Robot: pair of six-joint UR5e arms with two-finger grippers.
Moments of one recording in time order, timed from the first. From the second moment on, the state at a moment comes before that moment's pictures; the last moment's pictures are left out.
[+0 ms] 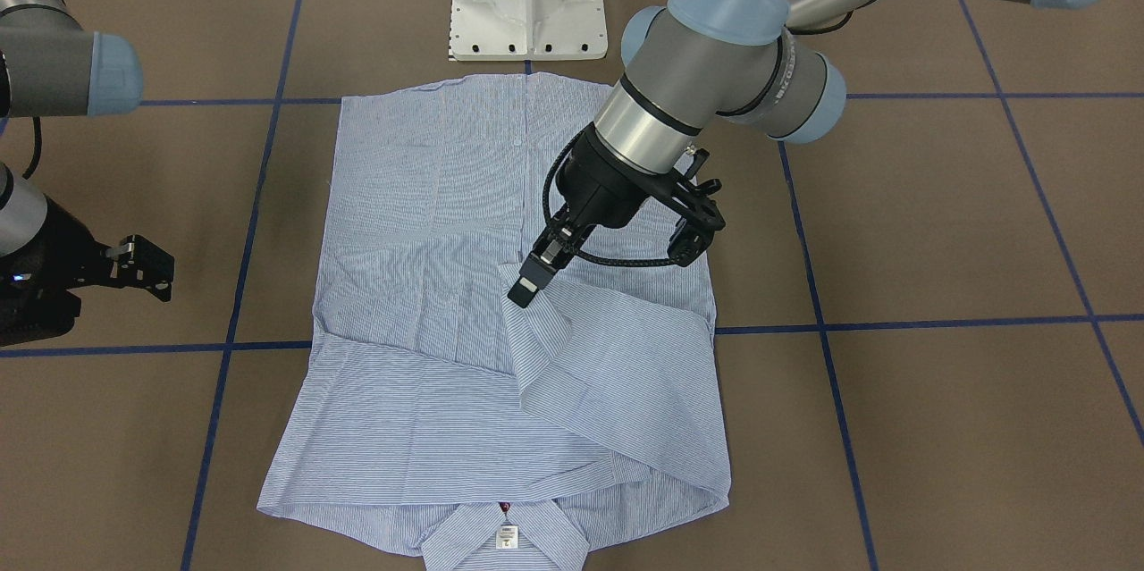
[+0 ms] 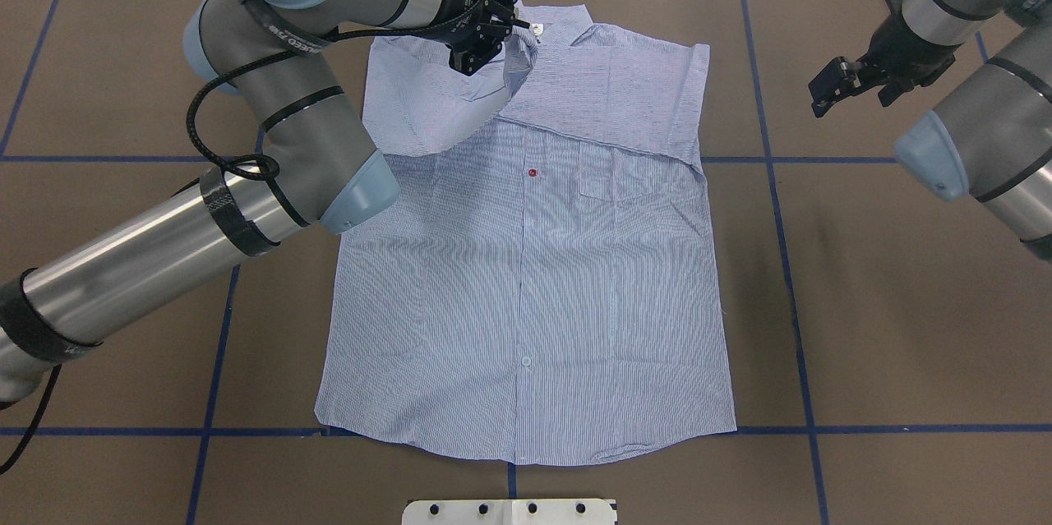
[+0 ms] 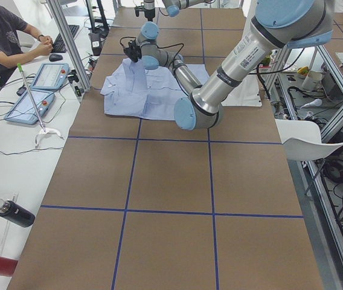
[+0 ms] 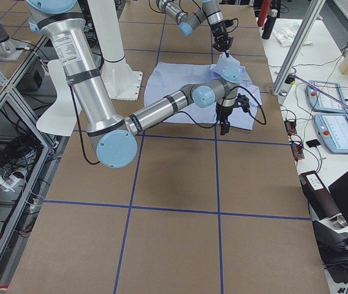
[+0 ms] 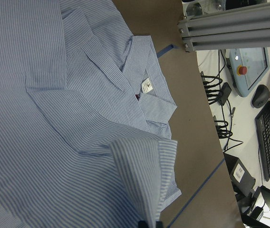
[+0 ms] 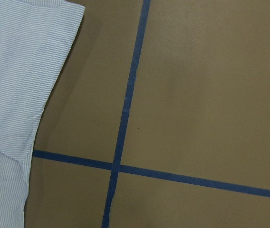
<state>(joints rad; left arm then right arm) -0.76 -2.43 -1.42 -2.29 -1.88 -2.34 1.07 -1.19 1.66 -1.58 2.20 0.50</state>
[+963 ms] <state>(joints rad) -0.64 -2.50 -1.24 -2.42 -1.71 -2.32 1.07 -1.19 1.66 -1.58 2.20 0.50</state>
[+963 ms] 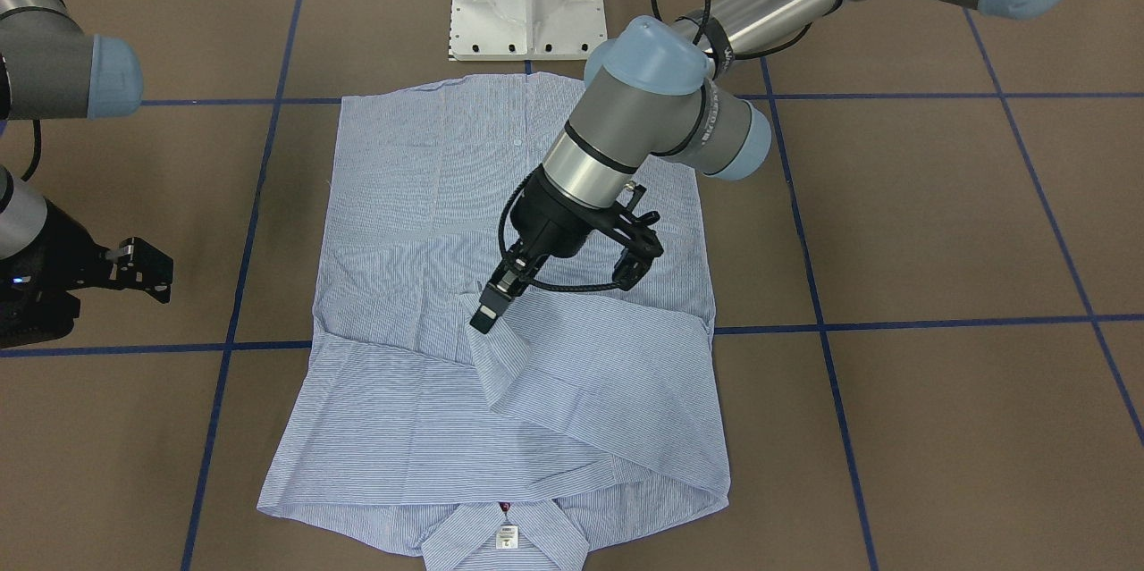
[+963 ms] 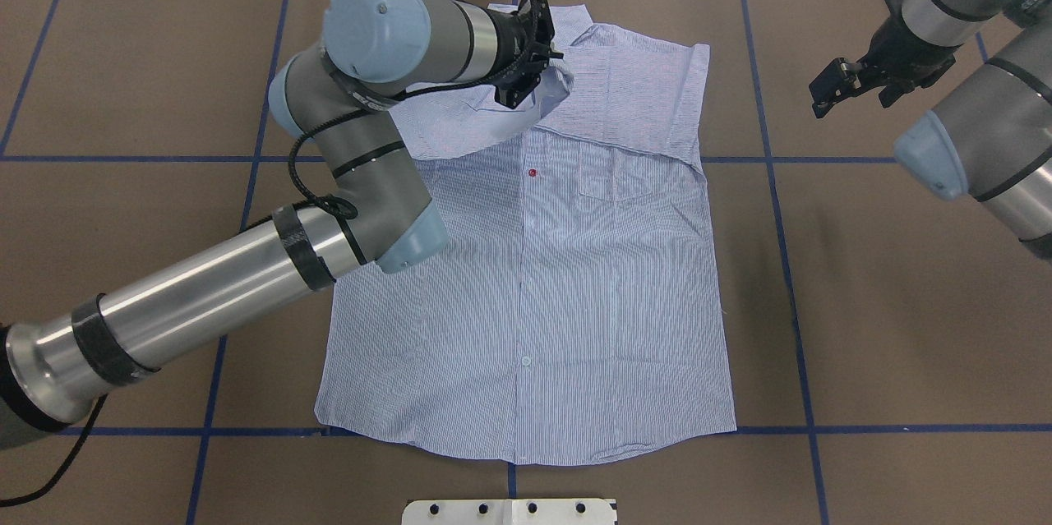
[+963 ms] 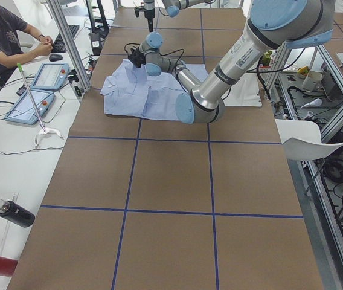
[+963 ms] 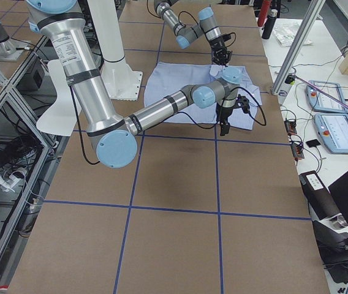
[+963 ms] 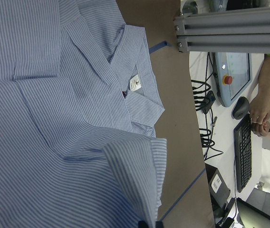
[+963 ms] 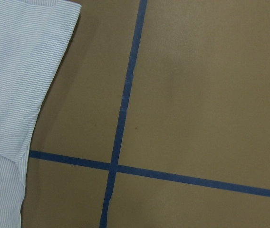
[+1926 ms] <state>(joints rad) -0.47 -2.53 -1.20 -2.41 -1.41 -1.58 1.07 -1.21 1.64 -1.58 2.19 0.50</state>
